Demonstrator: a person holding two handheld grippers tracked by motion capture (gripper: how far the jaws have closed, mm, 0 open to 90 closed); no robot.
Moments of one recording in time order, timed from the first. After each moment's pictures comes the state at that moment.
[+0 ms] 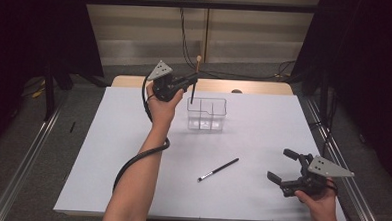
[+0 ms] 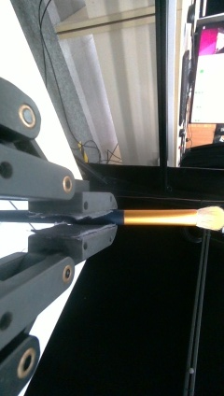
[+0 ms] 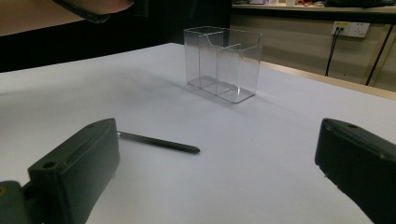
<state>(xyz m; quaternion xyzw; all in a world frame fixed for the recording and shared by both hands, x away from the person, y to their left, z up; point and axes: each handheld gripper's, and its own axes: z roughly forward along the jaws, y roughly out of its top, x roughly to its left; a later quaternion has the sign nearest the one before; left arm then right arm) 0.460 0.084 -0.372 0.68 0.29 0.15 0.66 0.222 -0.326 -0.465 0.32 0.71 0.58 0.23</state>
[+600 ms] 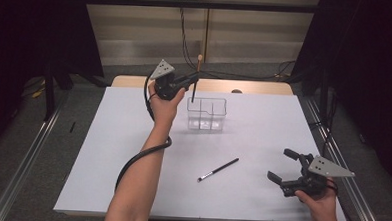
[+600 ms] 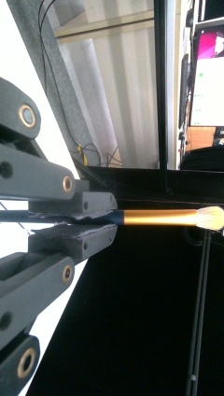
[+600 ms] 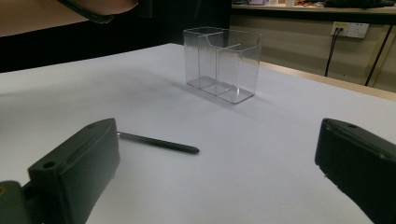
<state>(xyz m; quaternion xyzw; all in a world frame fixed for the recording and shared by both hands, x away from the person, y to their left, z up) 0.465 0.079 -0.373 0.68 0.28 0.16 0.65 0.221 -0.327 -0.465 0.32 0.71 0.58 0.23</state>
